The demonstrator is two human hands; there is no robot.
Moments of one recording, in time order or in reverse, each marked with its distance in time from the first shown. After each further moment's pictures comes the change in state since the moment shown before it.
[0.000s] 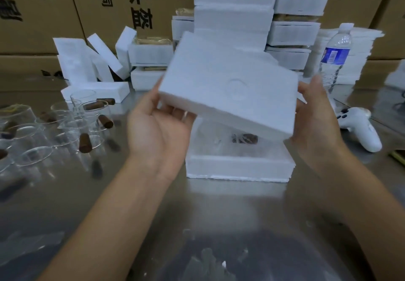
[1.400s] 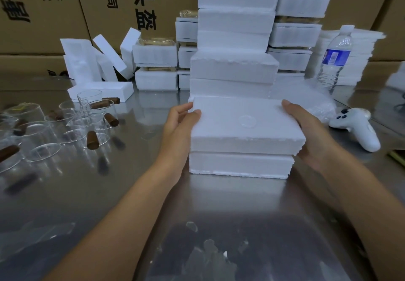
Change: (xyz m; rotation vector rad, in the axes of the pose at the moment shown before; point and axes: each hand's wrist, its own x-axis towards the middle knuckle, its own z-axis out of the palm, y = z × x) left_hand 0.006 -0.027 -0.033 0.880 0.073 -0.049; right_hand 0.011 0.016 -0.027 -0.107 -0.001 0.270
